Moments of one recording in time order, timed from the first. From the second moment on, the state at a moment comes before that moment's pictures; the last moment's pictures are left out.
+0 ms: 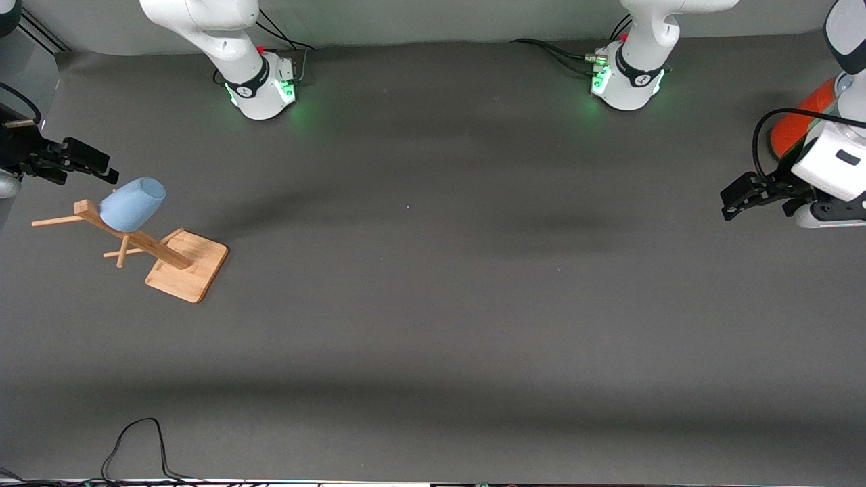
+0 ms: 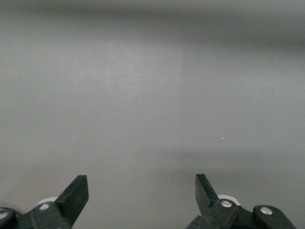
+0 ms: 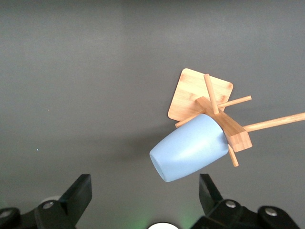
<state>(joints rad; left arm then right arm) -0.08 -0.06 0.02 -1.78 0.03 1.81 -0.11 -0.09 -0.11 0.00 -1.73 0.05 1.55 -0.02</state>
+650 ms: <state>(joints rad) -0.09 -0.05 0.01 -1.78 0.03 1.79 -0.11 -0.09 -0.11 -0.01 -1.73 0.05 1.55 0.07</state>
